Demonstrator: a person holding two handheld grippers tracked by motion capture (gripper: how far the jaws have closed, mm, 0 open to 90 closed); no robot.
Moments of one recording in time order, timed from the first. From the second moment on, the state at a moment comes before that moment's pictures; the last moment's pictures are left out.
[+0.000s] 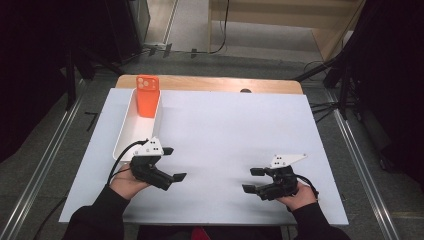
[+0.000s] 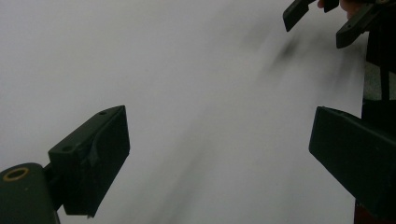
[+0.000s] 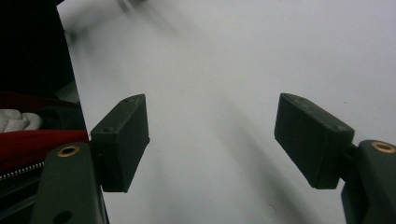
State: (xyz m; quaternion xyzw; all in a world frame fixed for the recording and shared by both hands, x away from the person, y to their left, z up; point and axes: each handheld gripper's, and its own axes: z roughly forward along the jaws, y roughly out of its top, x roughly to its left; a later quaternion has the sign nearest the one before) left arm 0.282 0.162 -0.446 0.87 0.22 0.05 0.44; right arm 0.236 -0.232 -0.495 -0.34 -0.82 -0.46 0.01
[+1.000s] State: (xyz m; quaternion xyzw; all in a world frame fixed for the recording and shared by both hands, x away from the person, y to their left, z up) left arm 0.266 0.161 -0.467 0.89 0.19 0.04 0.42; right arm 0.237 -0.232 -0.496 -0.34 -0.82 -0.45 0.01
